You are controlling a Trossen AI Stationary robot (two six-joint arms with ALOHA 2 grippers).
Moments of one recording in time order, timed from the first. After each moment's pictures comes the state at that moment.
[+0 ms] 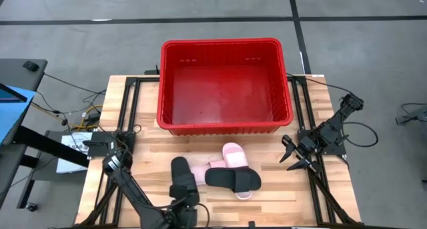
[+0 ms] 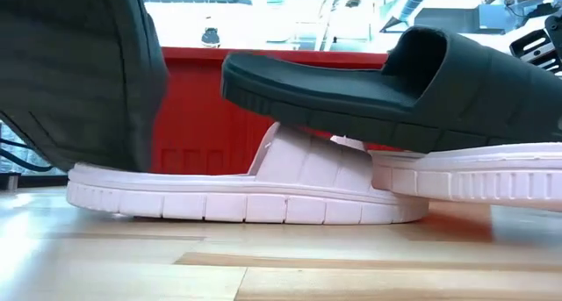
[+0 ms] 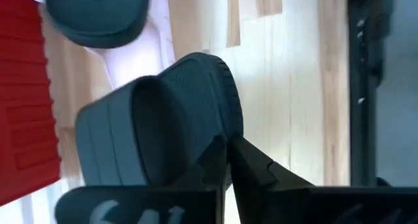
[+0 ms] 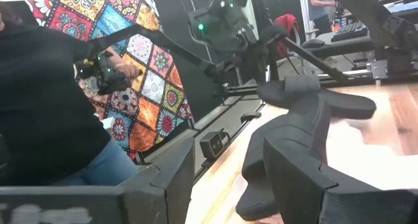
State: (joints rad) left arm -0.86 2.28 2.24 -1.55 -0.44 -0.78; right arm 0.74 0.01 0.00 0.04 0.13 0.23
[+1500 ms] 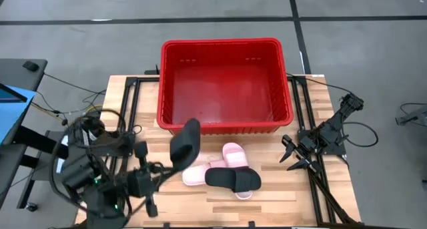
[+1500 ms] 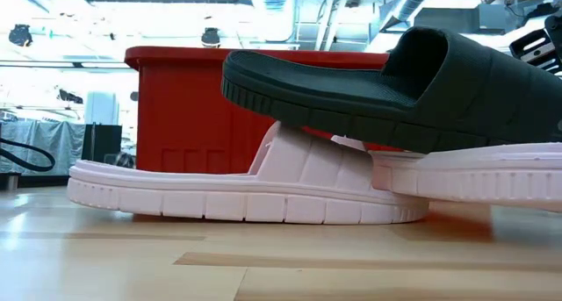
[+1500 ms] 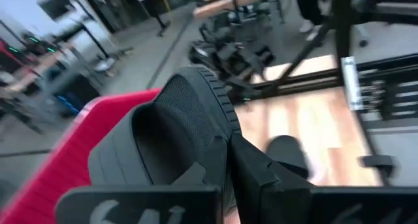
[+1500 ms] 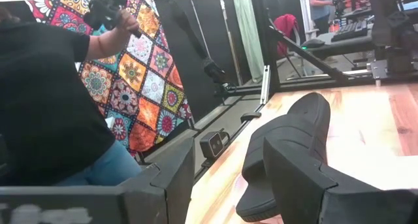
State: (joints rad) left arm -0.91 1.80 2.36 -1.37 -1.14 -0.39; right arm 0.74 0.01 0.00 0.04 0.13 0.23
